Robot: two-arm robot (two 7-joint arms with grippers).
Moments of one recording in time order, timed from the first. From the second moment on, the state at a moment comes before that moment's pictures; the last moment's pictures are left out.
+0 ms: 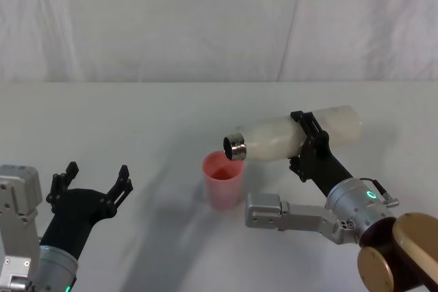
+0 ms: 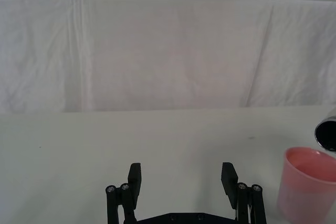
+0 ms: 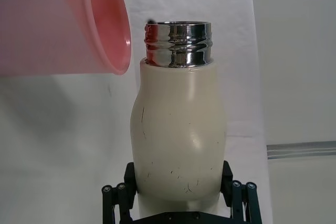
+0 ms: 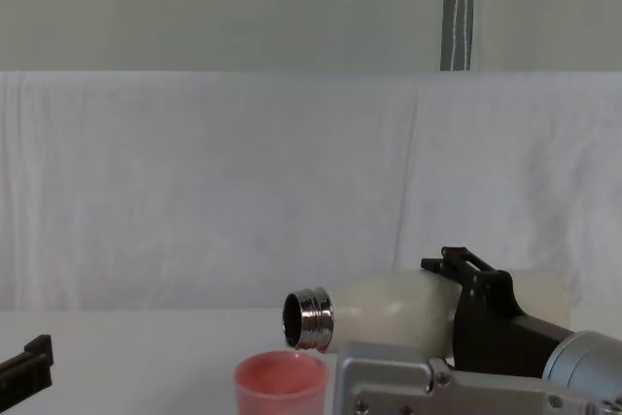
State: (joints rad) left arm 0.27 0.24 0.04 -1.85 -0.25 -0.02 -0.02; right arm 0.30 0.30 -0.62 -1.46 -1.04 0.12 0.00
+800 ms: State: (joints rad) left arm 0.27 0.24 0.04 -1.85 -0.25 -0.02 -0.02; right arm 0.31 0.32 -0.62 -1.47 -1.05 0.12 -0.01
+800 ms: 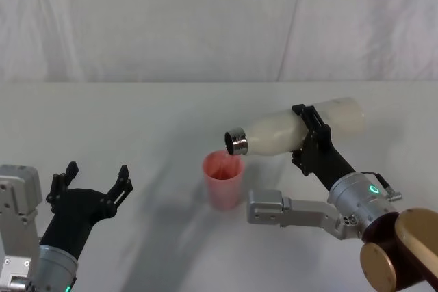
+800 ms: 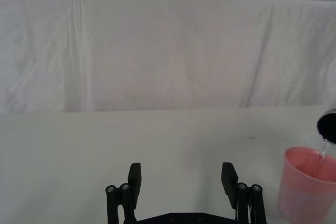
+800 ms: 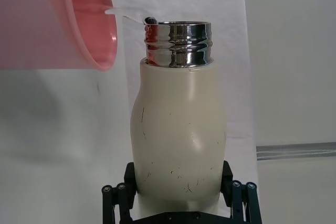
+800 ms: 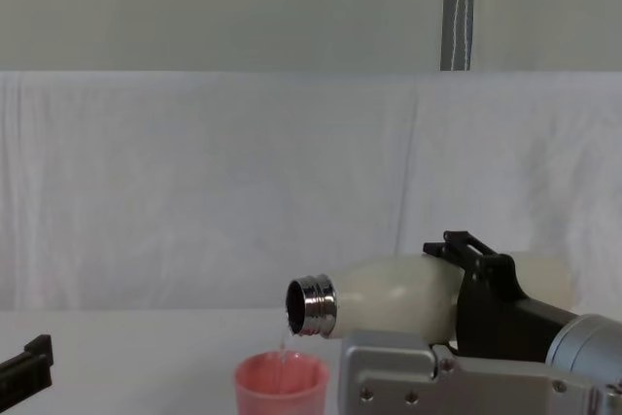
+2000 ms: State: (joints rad) left arm 0.27 0.24 0.04 -1.85 -0.25 -0.02 -0.02; right arm 0.33 0.32 -0.62 -1.47 -1.06 0.12 0.00
